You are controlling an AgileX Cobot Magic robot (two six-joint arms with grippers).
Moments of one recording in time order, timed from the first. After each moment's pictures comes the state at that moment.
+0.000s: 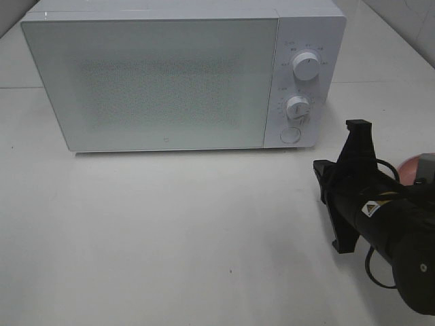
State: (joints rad) left arm -0.08 0.00 -0.52 0.05 1.09 -0.09; right arm 0.72 1.79 -0.32 0.67 -1.12 1.45
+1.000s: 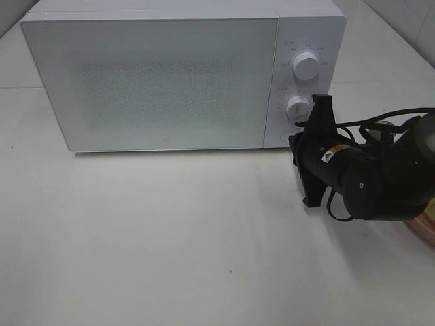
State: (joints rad) left arm -0.08 0.00 -0.52 0.05 1.09 -0.09; right arm 0.48 2.01 -0.66 0.41 -0.92 1.49
